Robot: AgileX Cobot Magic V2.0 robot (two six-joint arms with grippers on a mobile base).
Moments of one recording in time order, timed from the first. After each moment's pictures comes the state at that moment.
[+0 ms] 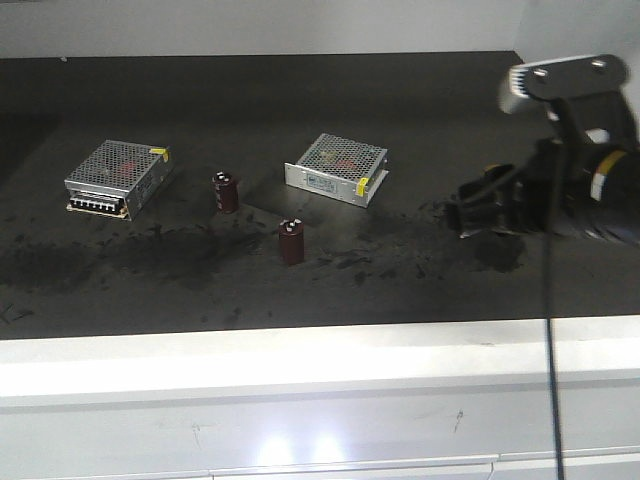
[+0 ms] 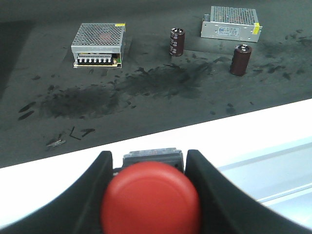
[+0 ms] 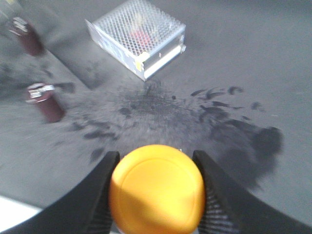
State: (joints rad) left arm -0.29 0.25 -0.57 0.10 0.83 -0.16; right arm 0.36 1.19 -0.99 -0.07 0.52 0.09
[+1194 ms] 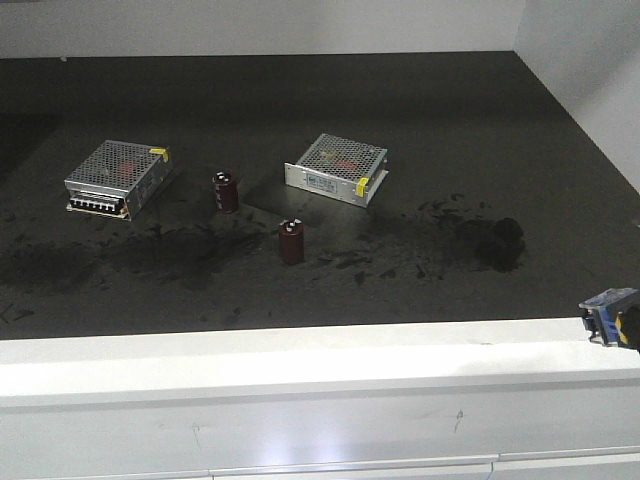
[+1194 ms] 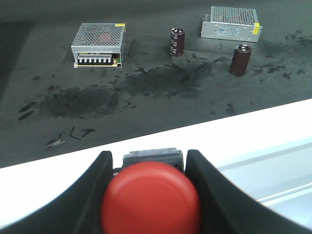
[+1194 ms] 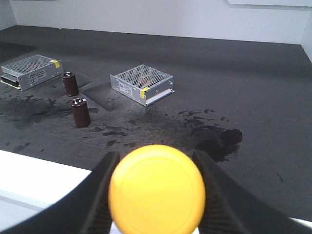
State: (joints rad) left arm -0.29 0.25 -0.57 0.10 0.83 -0.16; right arm 0.36 0.37 -0.50 -0.08 0.47 0.09
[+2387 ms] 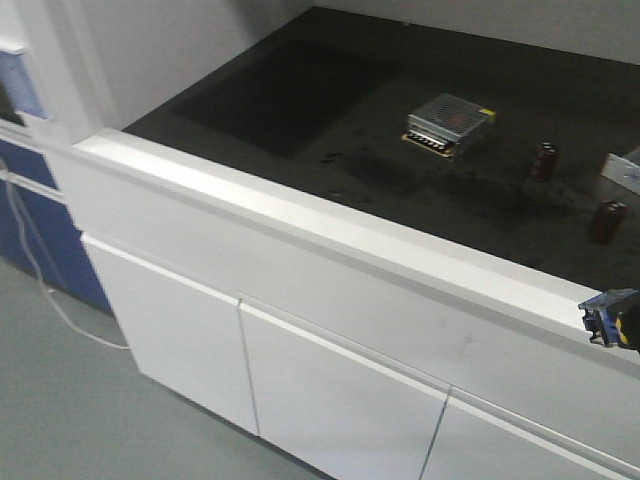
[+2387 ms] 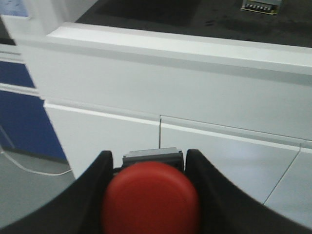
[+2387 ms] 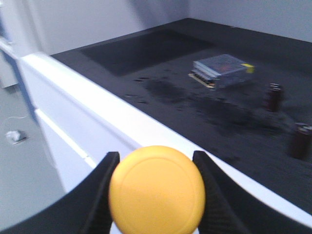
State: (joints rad) left arm -0.29 0.25 -0.57 0.10 0.83 -0.16; right arm 0.36 0.37 -0.50 -0.08 0.47 0.09
